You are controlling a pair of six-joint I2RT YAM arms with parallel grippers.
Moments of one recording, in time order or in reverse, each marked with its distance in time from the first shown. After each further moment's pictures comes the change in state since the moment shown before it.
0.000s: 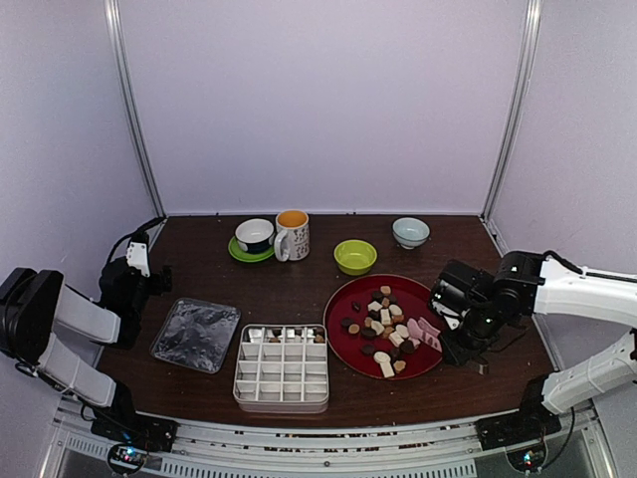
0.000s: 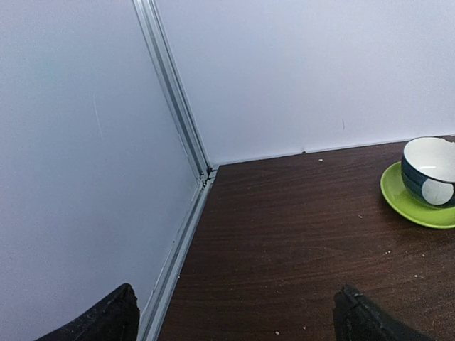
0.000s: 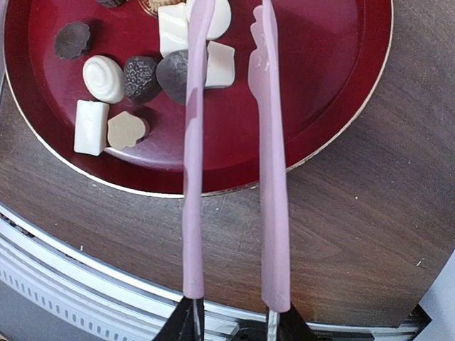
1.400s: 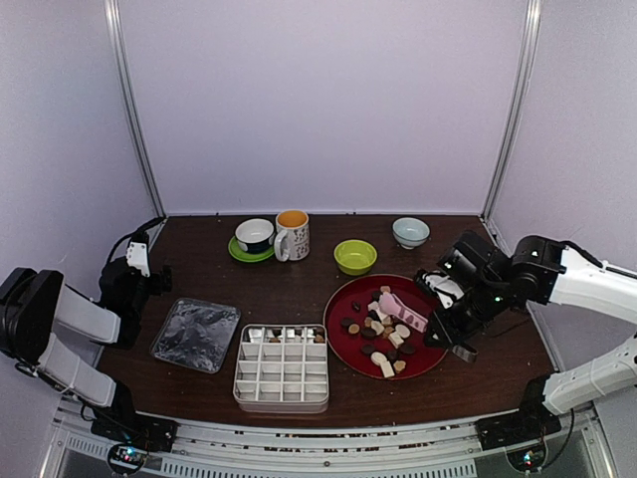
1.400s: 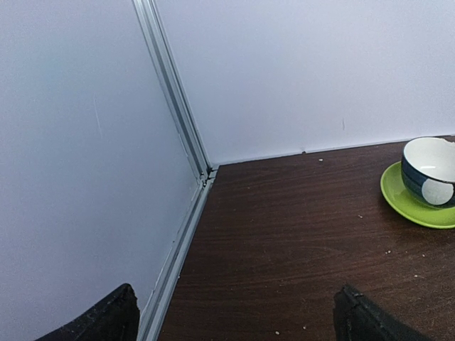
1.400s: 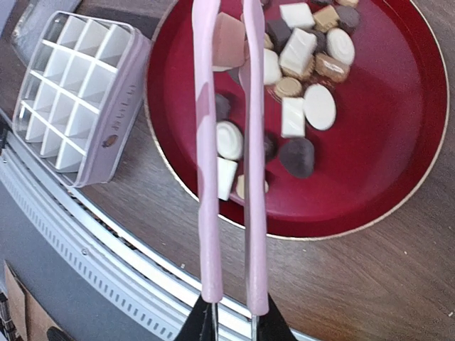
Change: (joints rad) left arm 0.000 0.000 0.000 0.000 0.000 0.000; right arm -0.009 -0.054 0.093 0.105 -0.169 -0.052
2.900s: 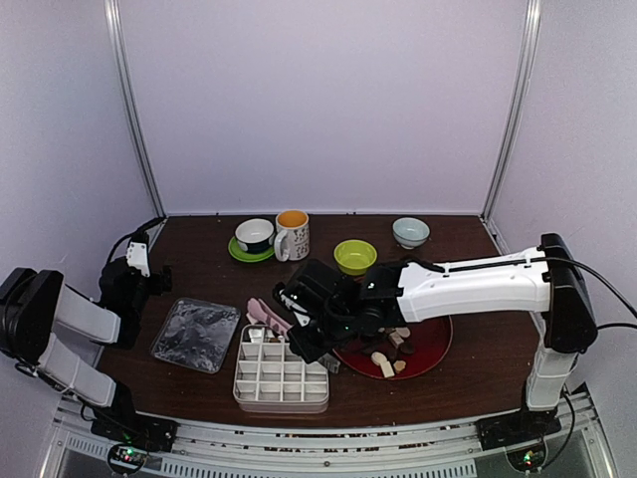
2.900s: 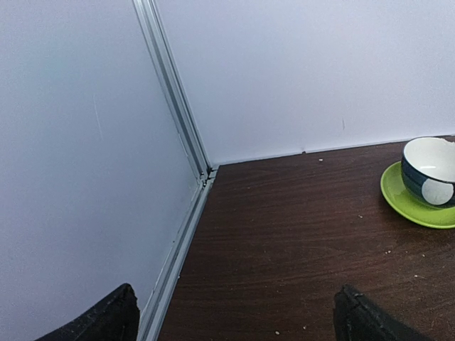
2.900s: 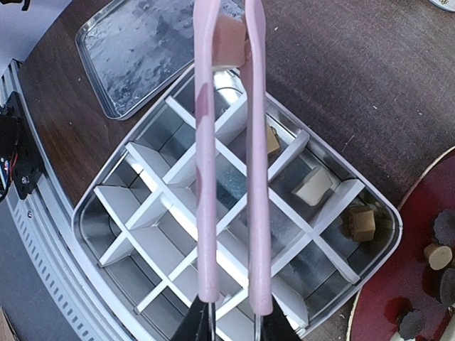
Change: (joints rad) left arm 0.000 0.000 0.000 0.000 0.000 0.000; right arm 0.308 0.724 0.463 0.461 0.108 0.001
